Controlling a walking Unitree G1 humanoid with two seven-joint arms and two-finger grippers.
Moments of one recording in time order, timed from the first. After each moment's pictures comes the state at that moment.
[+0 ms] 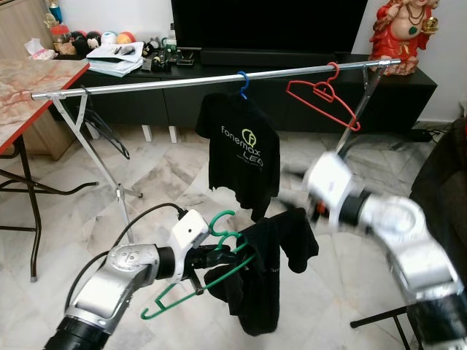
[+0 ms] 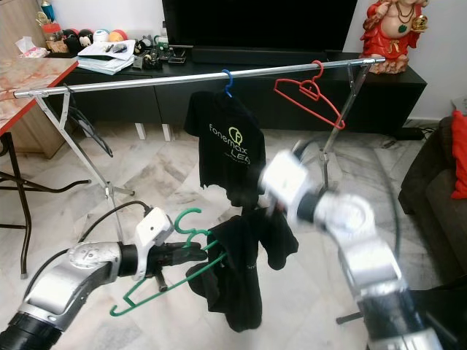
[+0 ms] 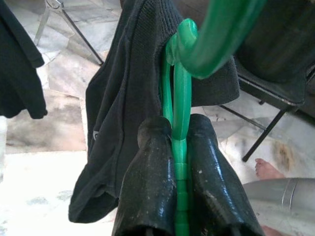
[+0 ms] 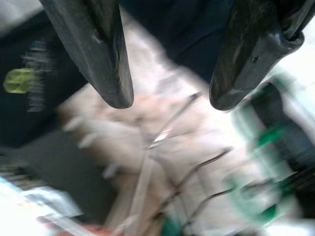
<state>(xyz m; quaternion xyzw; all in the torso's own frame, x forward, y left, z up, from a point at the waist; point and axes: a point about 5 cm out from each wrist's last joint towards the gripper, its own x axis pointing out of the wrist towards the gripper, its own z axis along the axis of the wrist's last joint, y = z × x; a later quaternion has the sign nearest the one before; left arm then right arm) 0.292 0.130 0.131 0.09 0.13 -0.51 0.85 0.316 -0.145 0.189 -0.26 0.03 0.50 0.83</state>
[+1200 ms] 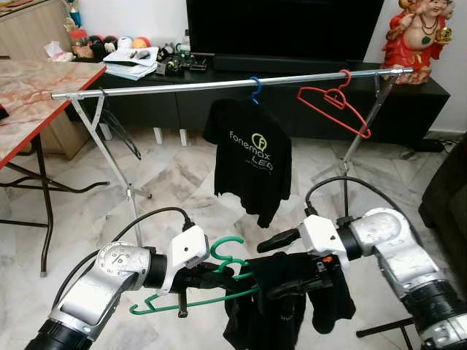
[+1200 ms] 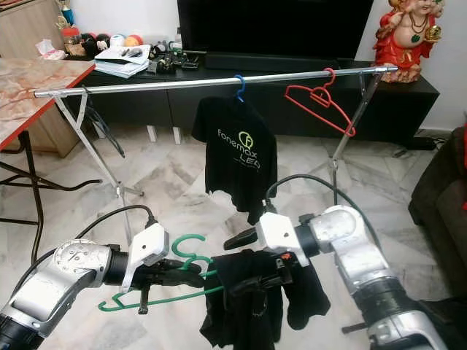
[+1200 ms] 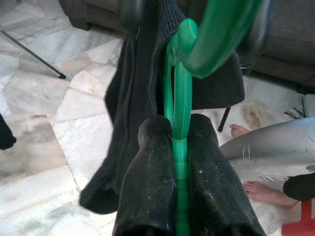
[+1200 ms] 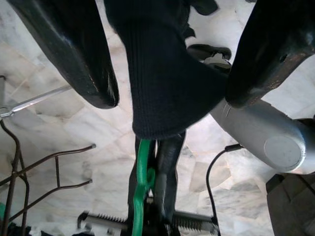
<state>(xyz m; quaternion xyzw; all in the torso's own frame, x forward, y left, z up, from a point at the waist) 0.270 0.127 0.139 0.15 0.11 -0.63 0.75 0.311 -0.141 0.155 -0.24 0.09 0.73 0.63</state>
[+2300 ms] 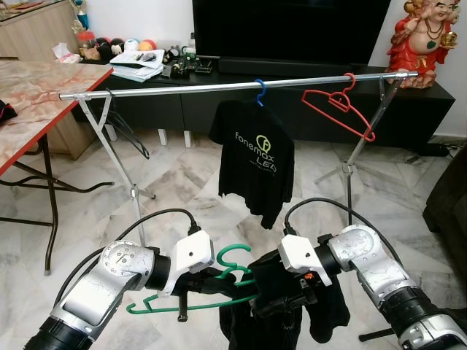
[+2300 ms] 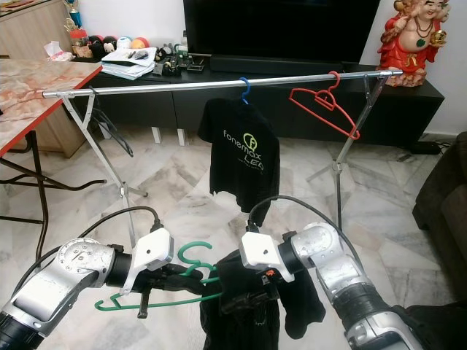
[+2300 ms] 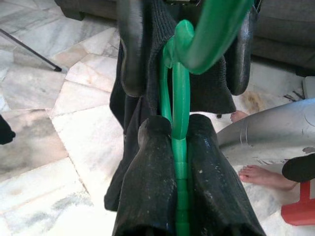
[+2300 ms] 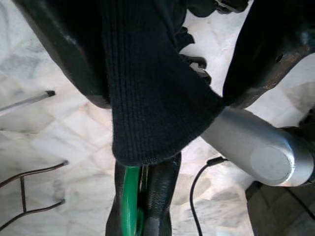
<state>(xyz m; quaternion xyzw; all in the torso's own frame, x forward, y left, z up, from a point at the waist) 0.268 0.124 0.138 0.19 0.13 -0.64 0.73 0.309 -0.131 0.125 -0.23 0.15 0.74 0.61</state>
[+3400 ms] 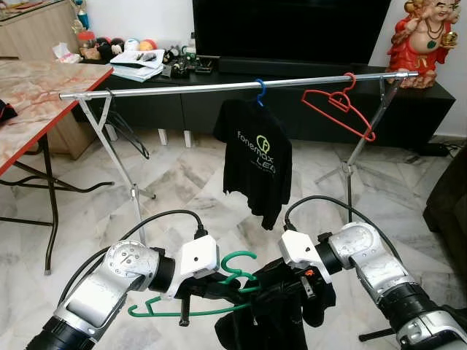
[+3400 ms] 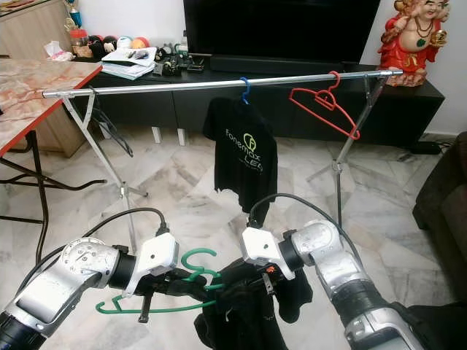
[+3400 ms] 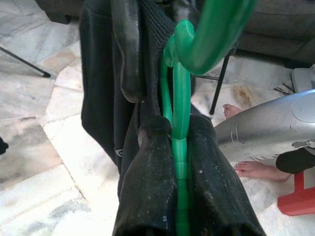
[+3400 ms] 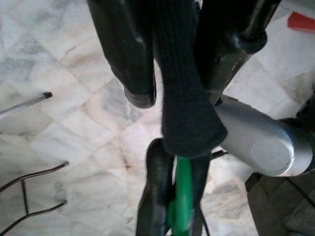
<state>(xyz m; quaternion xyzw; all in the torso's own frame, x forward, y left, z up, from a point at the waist) 0.263 0.116 0.141 0.19 0.12 -0.66 0.71 0.313 -0.131 0.127 -0.21 0.16 0.74 0.62</state>
